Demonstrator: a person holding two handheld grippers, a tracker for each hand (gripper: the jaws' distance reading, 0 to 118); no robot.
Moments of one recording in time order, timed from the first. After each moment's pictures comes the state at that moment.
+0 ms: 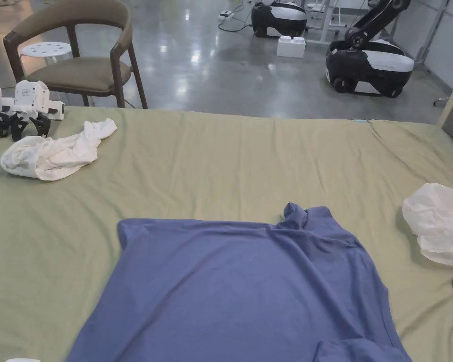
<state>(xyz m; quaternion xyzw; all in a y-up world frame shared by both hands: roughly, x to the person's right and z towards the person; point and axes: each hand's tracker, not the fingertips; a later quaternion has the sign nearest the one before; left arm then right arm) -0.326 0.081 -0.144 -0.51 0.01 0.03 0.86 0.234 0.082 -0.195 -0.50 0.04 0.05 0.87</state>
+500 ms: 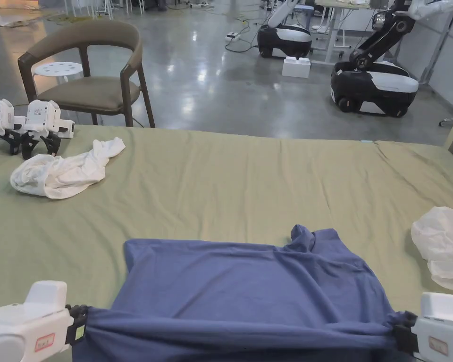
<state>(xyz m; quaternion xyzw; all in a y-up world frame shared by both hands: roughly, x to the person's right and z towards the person) -0.352 0.120 -0.266 -0.40 0.02 0.03 0.91 0.231 0.125 -0.339 -0.44 0.03 0.03 0.90</state>
